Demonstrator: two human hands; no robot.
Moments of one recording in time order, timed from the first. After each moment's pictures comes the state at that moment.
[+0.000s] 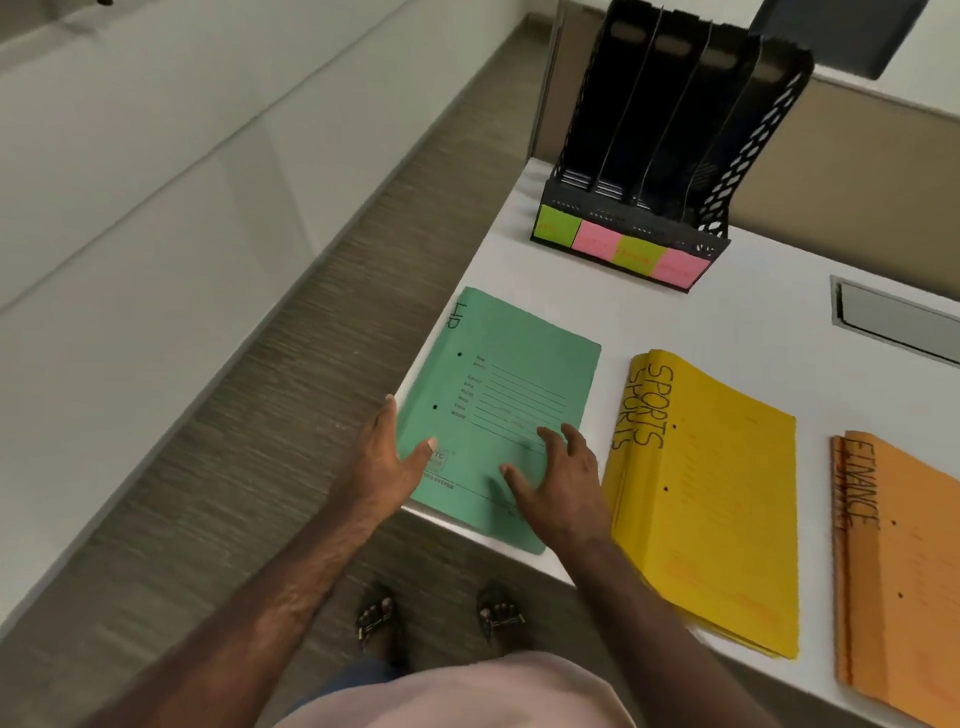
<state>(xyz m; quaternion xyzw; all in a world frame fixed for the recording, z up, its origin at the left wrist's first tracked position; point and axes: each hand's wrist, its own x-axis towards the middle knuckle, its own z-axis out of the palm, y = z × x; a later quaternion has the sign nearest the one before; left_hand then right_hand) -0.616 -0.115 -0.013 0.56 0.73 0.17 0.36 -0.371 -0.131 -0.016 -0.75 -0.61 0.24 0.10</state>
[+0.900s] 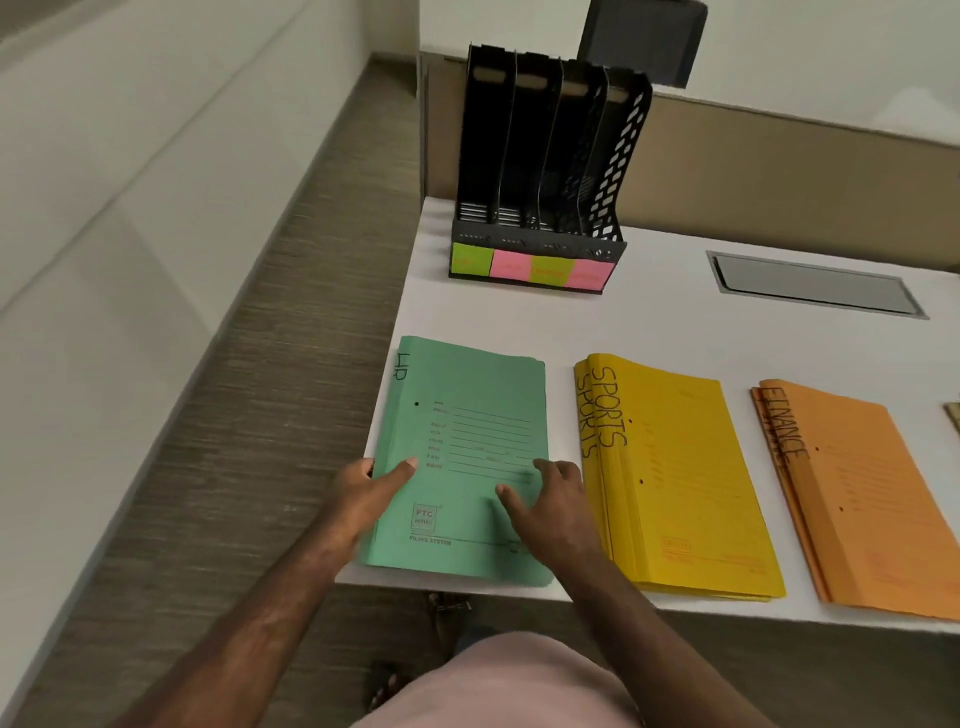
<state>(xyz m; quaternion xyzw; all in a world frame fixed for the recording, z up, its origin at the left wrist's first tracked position) -0.634 -0.038 -0.016 0.41 0.64 0.22 0.61 -0.393 -0.126 -0.009 -0.83 -0.46 0.25 0.16</state>
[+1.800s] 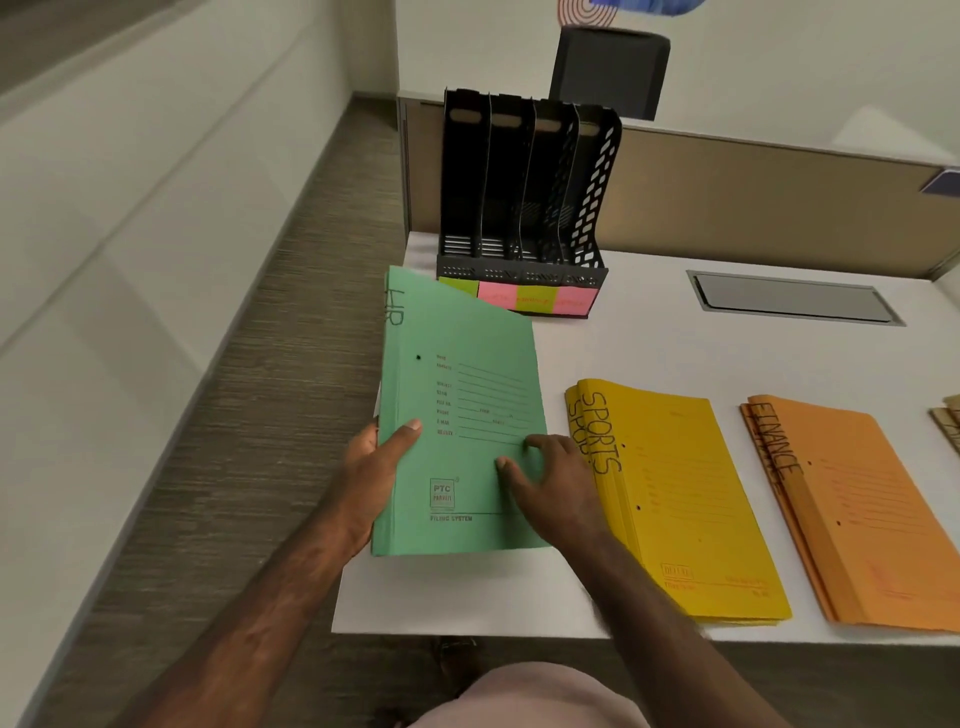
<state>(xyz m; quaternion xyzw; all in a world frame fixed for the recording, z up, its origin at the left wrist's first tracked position) -0.602 0.004 0.048 0.41 0.47 0.36 0.70 -0.377 -0.078 0.035 -0.81 -0.48 0.21 0.26</state>
